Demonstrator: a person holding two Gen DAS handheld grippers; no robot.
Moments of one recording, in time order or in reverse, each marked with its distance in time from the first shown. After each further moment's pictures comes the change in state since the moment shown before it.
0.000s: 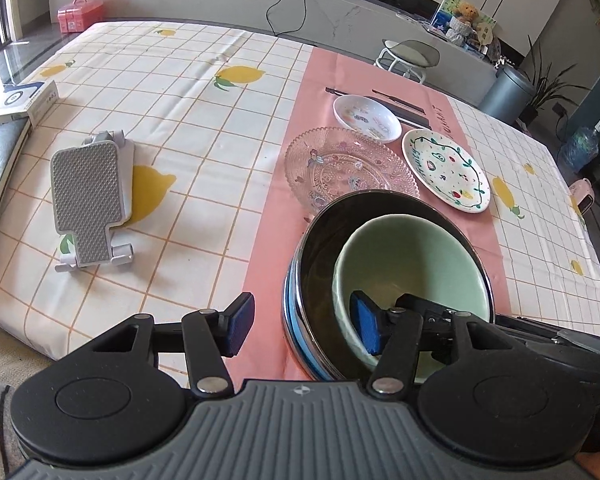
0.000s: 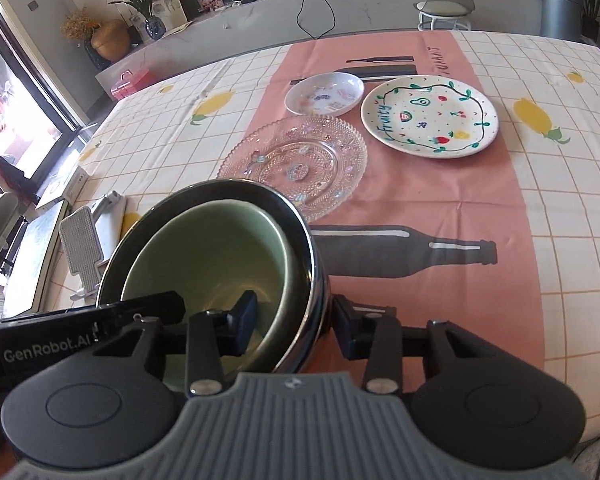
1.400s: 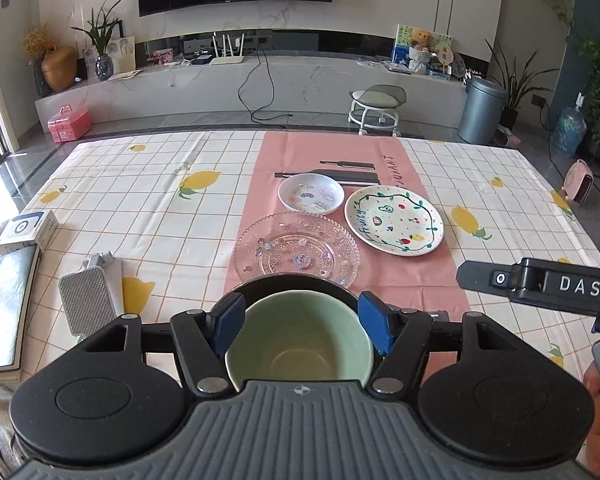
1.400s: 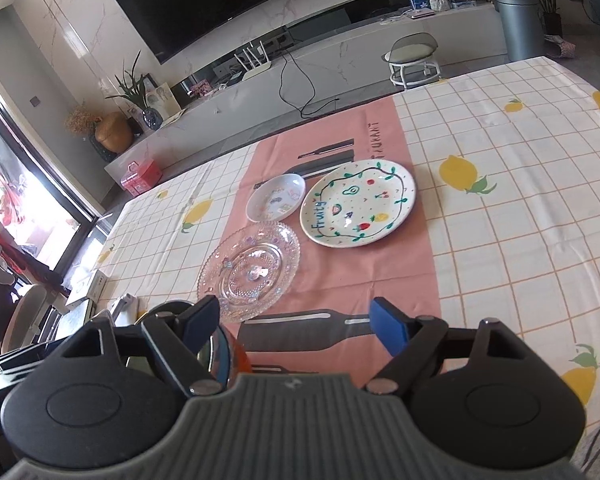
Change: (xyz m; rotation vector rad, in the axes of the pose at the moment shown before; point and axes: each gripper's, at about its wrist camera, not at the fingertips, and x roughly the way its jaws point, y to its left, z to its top) left arm -0.044 -0.089 0.011 0.222 -0.192 0.083; right arm -0.084 -0.093 0.023 0.162 -0.213 0.085
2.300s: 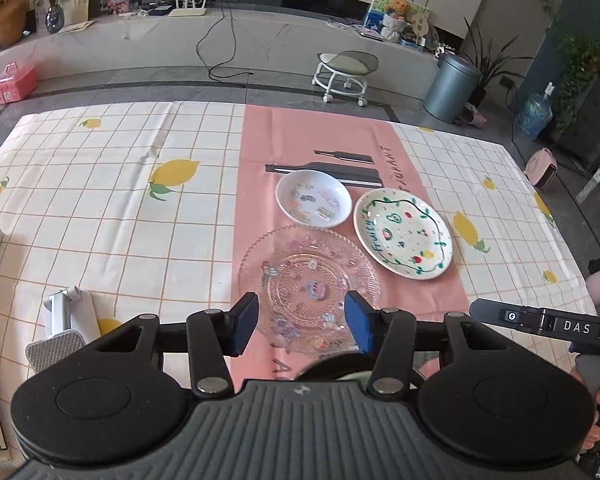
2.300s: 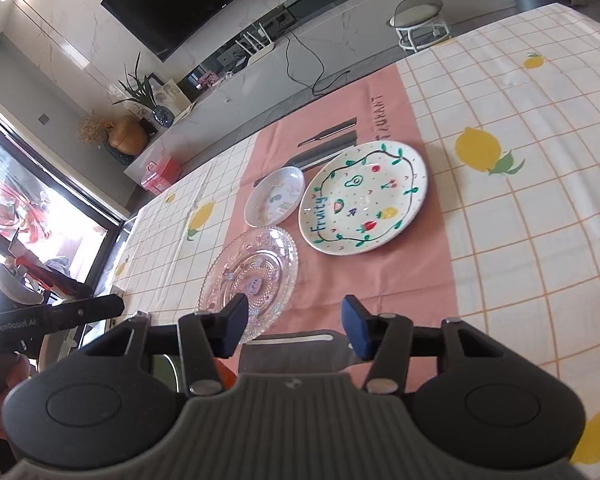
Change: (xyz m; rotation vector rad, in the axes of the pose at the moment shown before) left arm 0.078 0.081 0.064 -0.043 0.148 -0.197; right arm 0.059 -0.032 0.029 0.102 0.102 0.108
